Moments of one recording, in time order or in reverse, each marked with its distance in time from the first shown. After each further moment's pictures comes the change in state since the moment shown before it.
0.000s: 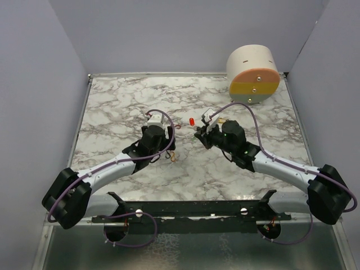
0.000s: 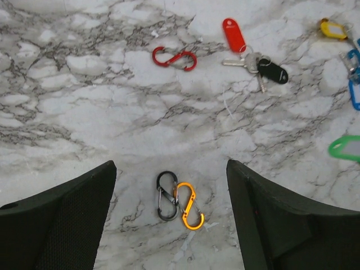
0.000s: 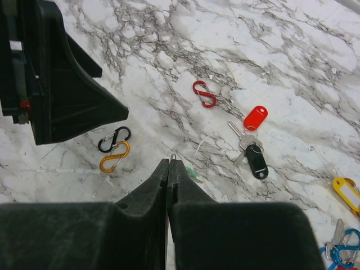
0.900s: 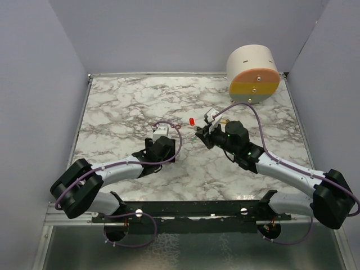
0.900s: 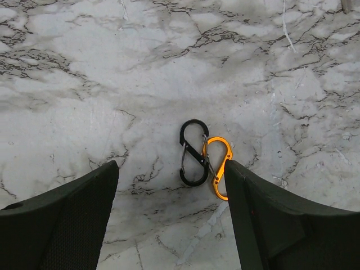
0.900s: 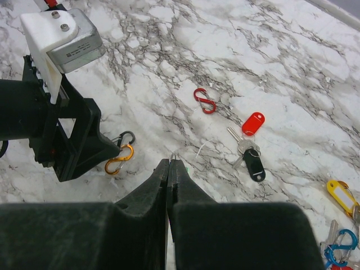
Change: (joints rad) left arm -0.113 0.117 -0.078 -0.063 -0.133 -0.072; right arm 0.000 -0.063 -0.004 -0.024 -0.007 0.001
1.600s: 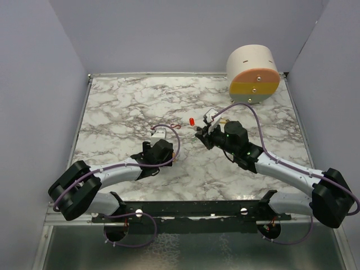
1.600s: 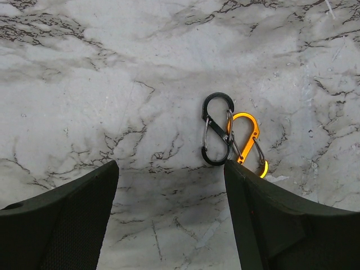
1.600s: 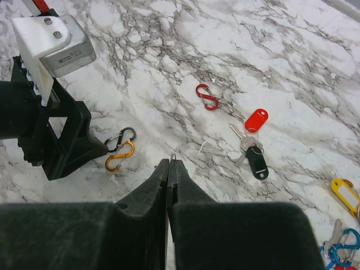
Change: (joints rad) left arm -0.008 -0.024 -0.034 -0.065 -0.019 -0.016; right arm 0.000 0.014 -0.002 0.000 -0.006 0.000
